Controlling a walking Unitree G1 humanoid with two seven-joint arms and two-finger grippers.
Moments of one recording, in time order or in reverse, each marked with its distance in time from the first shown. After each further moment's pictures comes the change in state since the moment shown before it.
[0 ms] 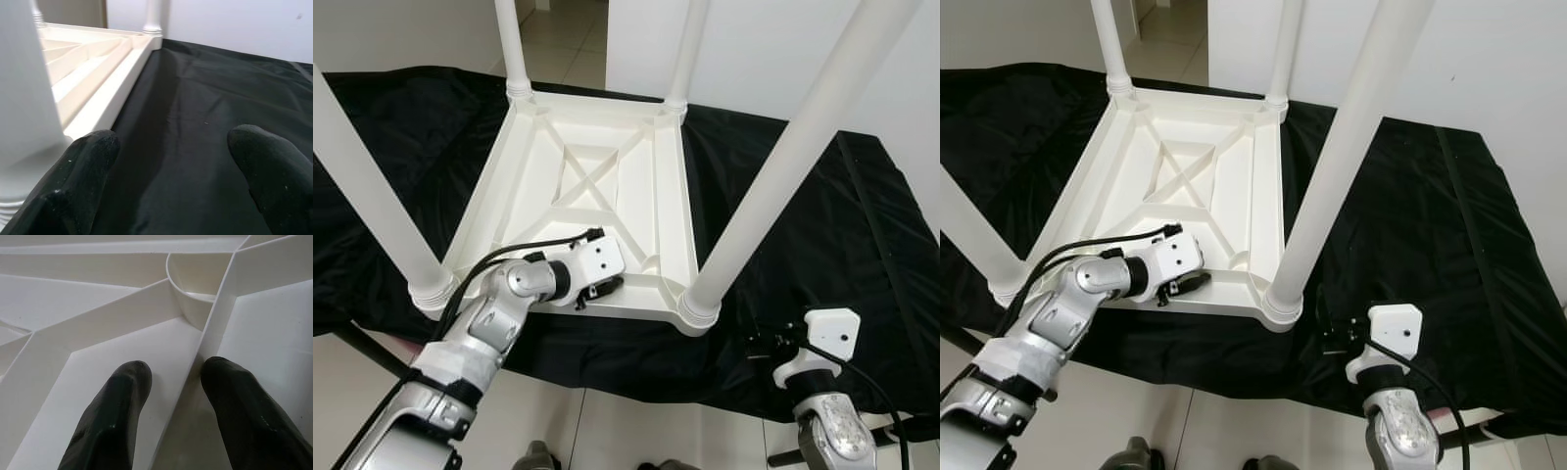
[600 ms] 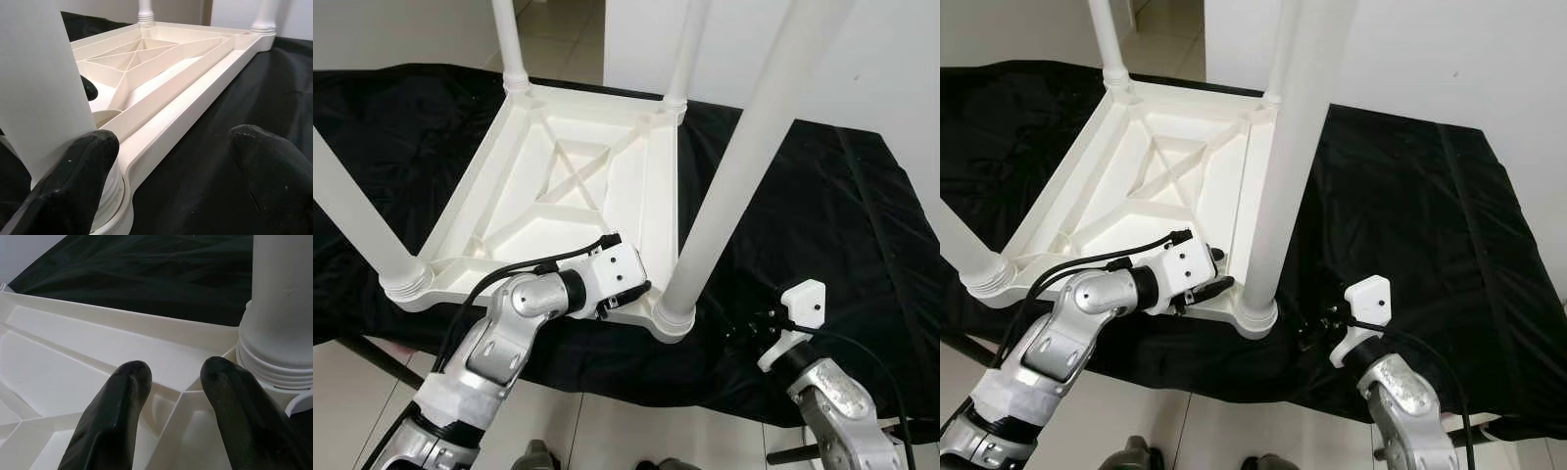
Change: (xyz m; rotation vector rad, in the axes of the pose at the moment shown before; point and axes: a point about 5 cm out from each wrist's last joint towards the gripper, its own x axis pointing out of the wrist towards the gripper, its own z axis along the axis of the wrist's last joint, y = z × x) left arm -0.017 -0.020 0.038 -0.023 -0.179 0.035; right arm 0.026 0.013 0.008 0.084 0.014 0.462
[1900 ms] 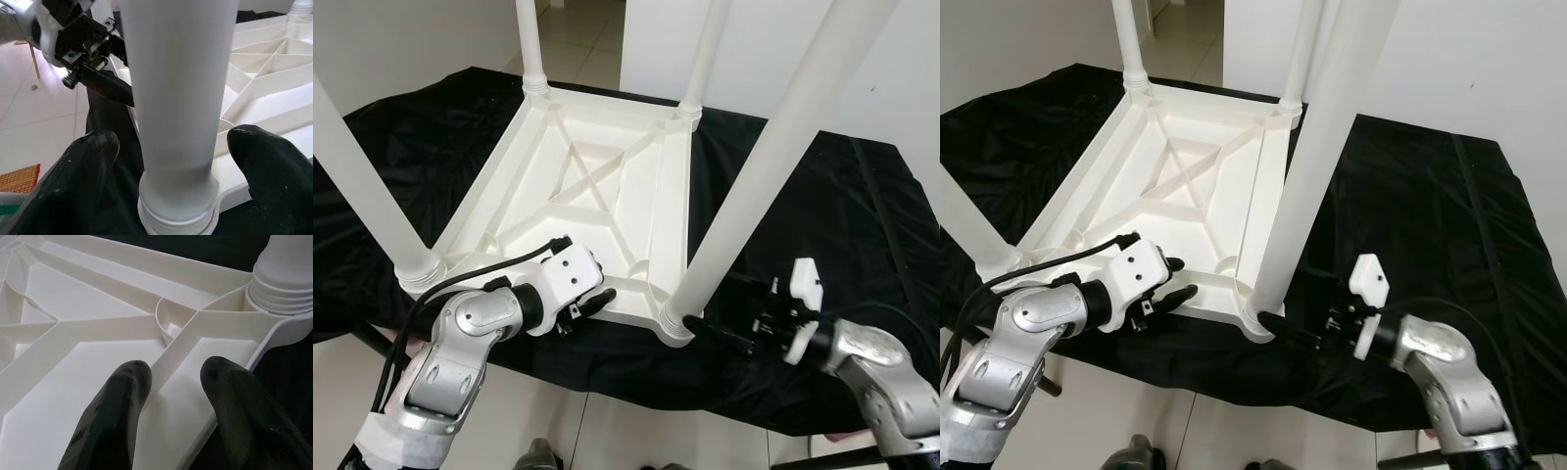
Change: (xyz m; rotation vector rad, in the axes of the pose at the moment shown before) left arm -0.048 -0.001 -0.010 -0.142 0.095 0.047; right arm 0.012 -0.013 0.014 -0.036 0.092 0.578
